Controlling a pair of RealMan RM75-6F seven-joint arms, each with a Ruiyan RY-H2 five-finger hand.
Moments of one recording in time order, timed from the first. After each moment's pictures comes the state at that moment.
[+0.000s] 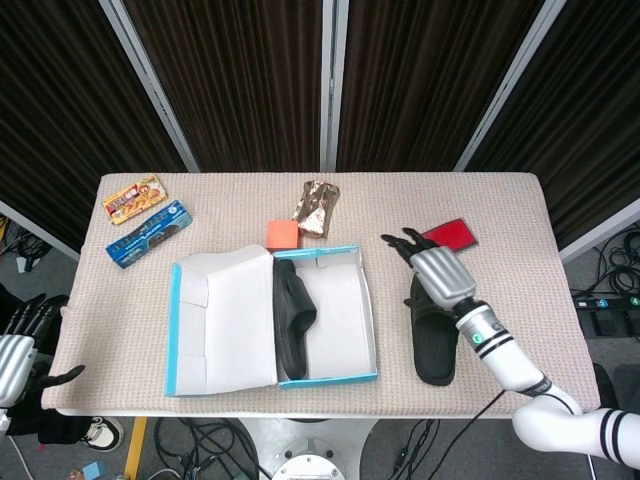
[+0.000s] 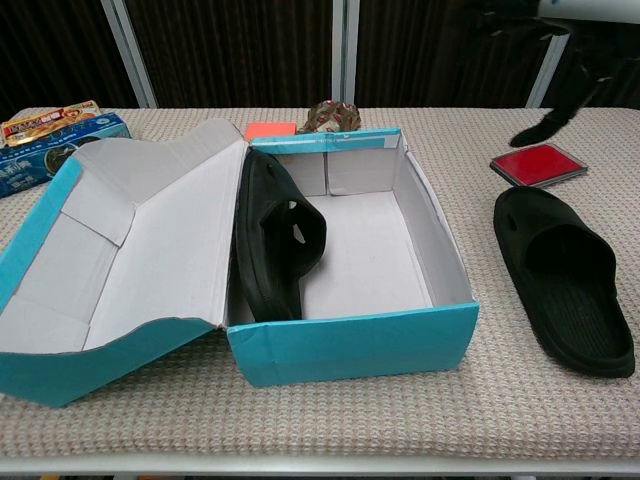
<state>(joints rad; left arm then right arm) -0.07 -1.14 0.03 -1.39 1.61 1.54 -0.37 0.72 -1.14 0.17 -1.81 -1.12 0.95 -0.17</state>
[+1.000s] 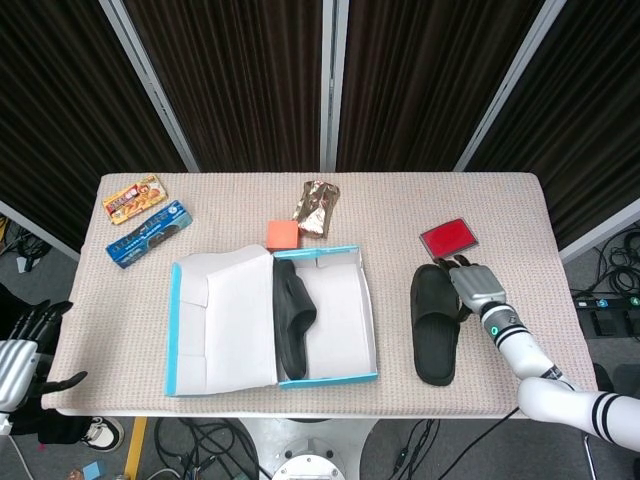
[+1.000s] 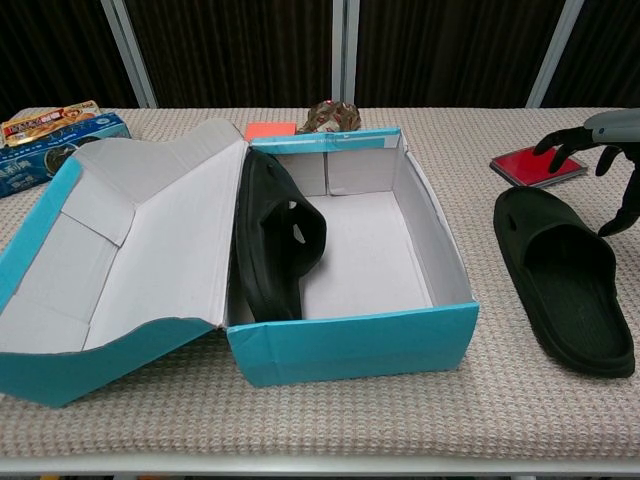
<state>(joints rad) -0.06 -1.13 0.05 -1.40 1.61 1.52 -0.39 0.82 -1.19 0.04 -1.62 -0.70 0.74 -0.37</state>
